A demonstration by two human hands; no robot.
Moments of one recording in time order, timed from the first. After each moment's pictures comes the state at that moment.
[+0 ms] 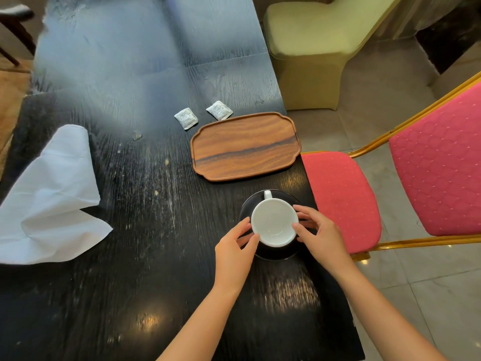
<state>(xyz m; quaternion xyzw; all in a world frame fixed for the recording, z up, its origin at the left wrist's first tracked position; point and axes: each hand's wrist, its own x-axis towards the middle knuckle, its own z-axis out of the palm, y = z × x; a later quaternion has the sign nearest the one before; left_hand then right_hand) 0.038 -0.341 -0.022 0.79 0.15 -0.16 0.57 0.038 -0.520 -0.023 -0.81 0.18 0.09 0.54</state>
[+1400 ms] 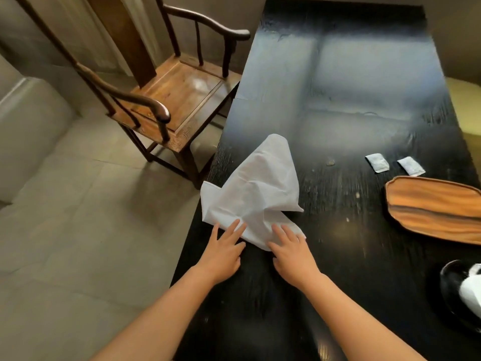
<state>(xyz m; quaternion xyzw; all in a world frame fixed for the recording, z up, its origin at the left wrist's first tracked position) 0.039 0.140 -0.018 0.97 -0.14 -0.20 0.04 0.077 -0.053 -0.031 -0.95 -0.30 0.12 0.01</state>
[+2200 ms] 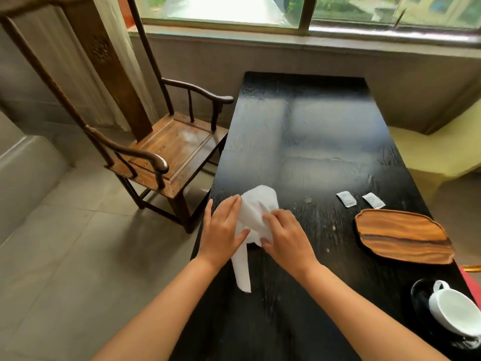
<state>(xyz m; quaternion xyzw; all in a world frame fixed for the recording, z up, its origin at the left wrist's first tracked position) 0.101 0.145 0.089 0.96 -0.08 0.19 0.17 0.112 -0.030 0.112 -0.94 -0.27 -0.12 0.19</state>
